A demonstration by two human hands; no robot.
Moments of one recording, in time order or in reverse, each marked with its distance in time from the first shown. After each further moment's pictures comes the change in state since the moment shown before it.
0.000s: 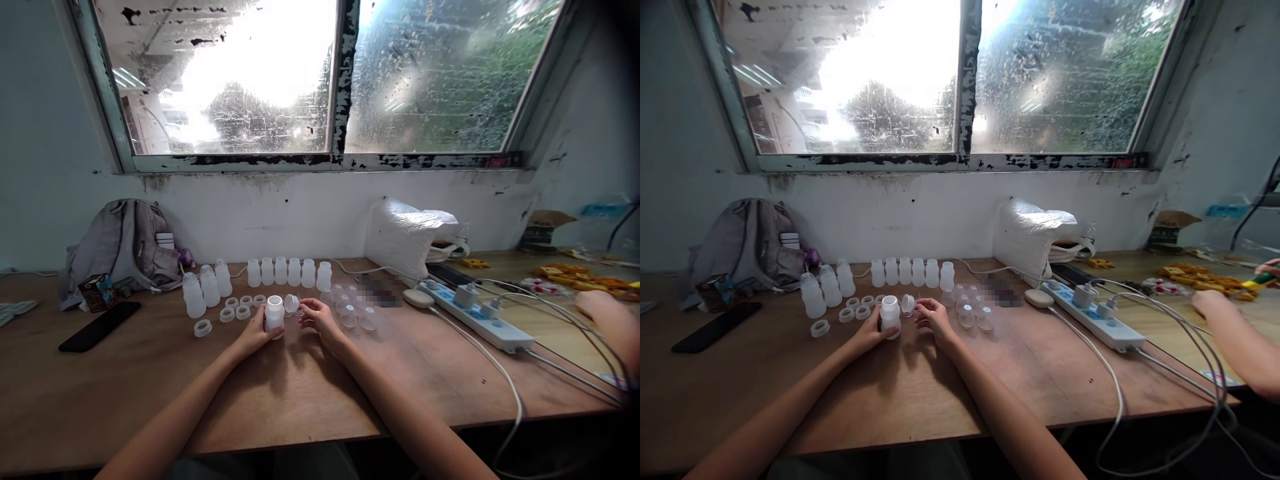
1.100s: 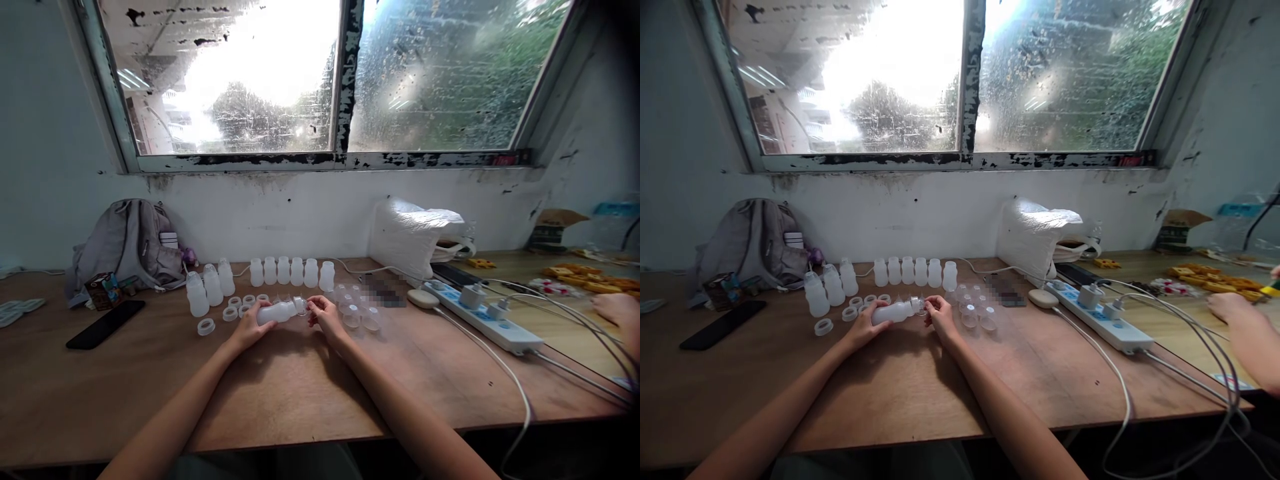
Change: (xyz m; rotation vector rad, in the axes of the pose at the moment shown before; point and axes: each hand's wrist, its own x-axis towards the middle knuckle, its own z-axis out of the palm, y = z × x) left_hand -0.002 0.006 -0.020 0.217 0.114 0.023; right_hand 0.009 0.007 -0.006 -0.186 0.122 -0.155
